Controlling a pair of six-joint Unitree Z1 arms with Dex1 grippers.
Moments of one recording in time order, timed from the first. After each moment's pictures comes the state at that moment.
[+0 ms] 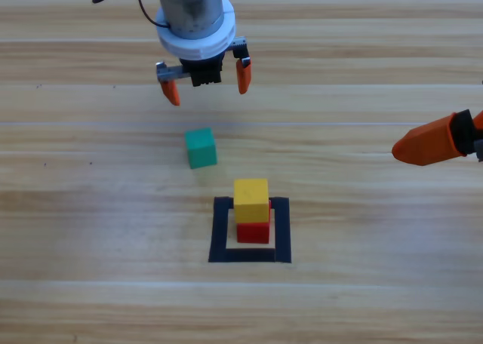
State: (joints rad) arm 0 -0.62 2.37 -2.28 1.23 0.15 -0.87; arm 1 0.89 1.40 -1.01 0.48 -0.02 0.39
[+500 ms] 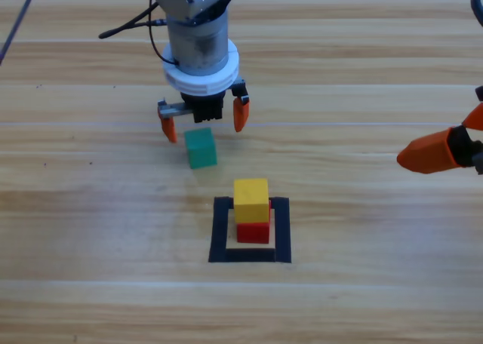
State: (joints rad) arm 0 -0.64 2.43 -2.24 1.26 0.13 -0.97; arm 1 0.90 1.43 -1.00 0.46 -0.11 0.22
